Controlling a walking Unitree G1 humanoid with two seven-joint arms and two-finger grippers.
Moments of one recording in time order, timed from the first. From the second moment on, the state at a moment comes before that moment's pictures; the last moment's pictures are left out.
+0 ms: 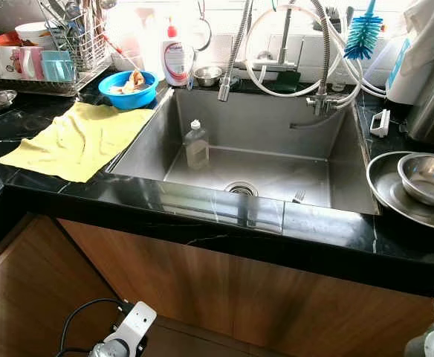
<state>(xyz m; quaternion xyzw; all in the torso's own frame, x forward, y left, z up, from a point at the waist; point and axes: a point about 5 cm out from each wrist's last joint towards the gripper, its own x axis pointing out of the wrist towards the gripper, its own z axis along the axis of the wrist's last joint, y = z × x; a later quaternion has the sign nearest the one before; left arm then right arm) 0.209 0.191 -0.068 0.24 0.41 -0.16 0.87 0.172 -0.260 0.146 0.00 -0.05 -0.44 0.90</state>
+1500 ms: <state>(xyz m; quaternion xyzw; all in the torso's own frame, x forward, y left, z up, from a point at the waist) 0.210 0.191 -0.068 0.24 0.41 -0.16 0.87 0.188 -0.251 0.147 0.01 -0.05 -0.38 0.92</state>
